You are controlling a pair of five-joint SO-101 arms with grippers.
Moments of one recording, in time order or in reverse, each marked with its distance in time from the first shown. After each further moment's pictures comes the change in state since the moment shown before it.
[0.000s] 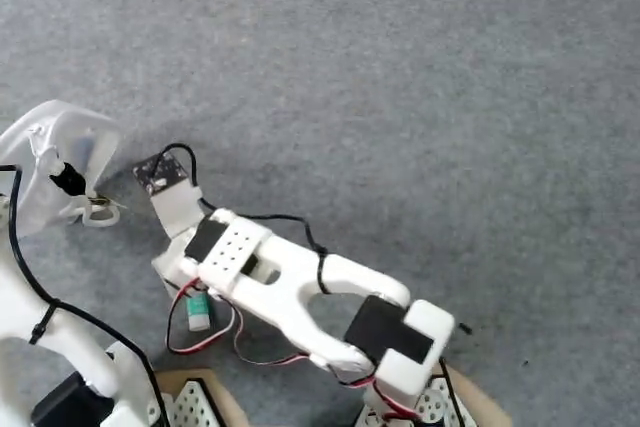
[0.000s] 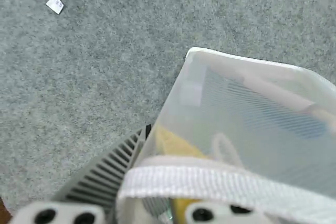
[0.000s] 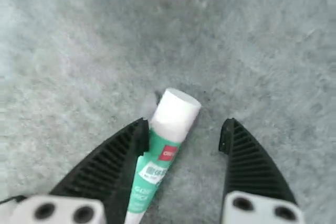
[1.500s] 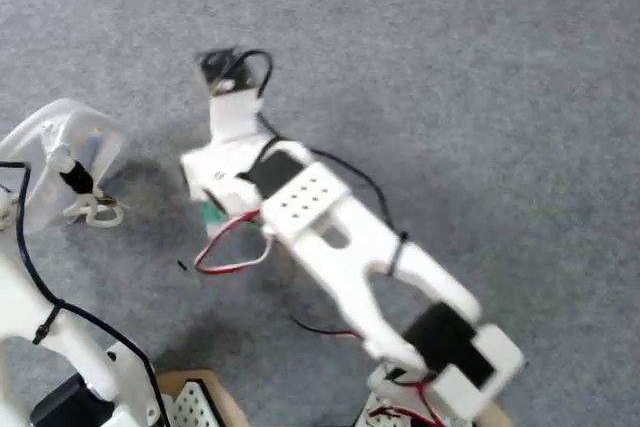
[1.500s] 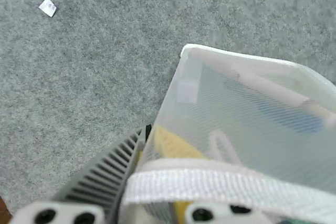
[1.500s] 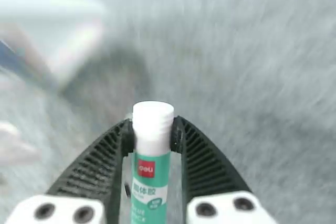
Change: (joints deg) left arm 4.7 -0.4 -0.1 0.3 -0.3; right arm 17.7 -19.3 -5.2 -1.0 1.4
